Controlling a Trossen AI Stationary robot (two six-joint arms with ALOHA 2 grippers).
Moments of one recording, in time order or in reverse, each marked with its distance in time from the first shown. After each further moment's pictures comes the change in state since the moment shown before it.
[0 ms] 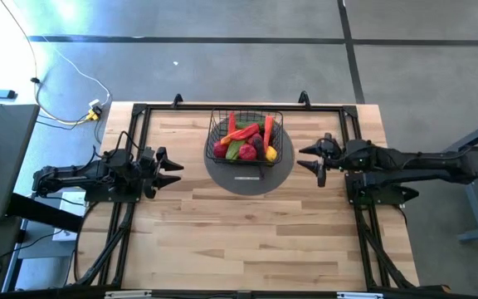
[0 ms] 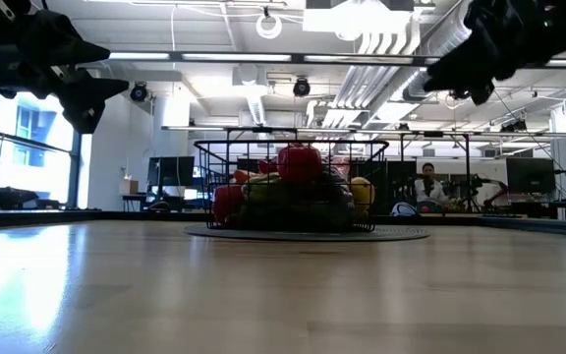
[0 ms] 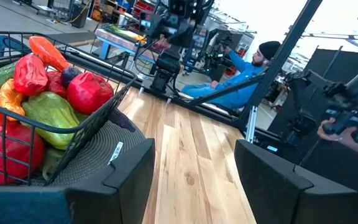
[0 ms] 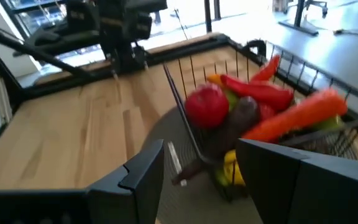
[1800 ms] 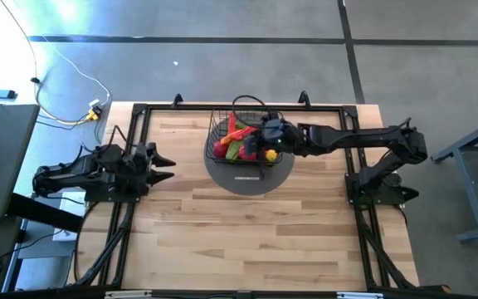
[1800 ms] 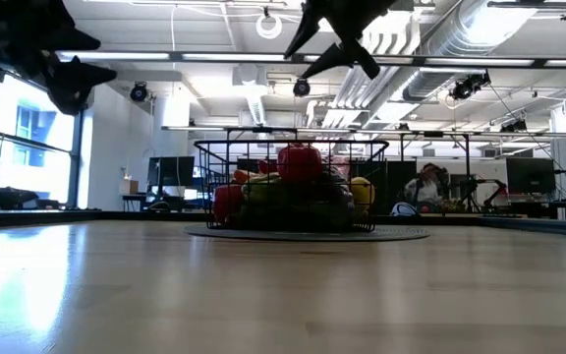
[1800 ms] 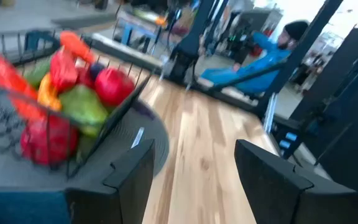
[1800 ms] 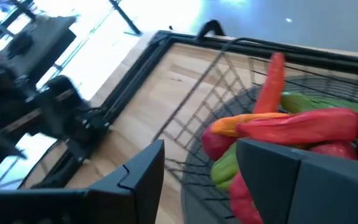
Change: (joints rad) left arm 0.000 -0.016 0.195 -0.341 -0.060 0.034; right arm -0.019 0.977 0.868 -0.182 0.218 0.625
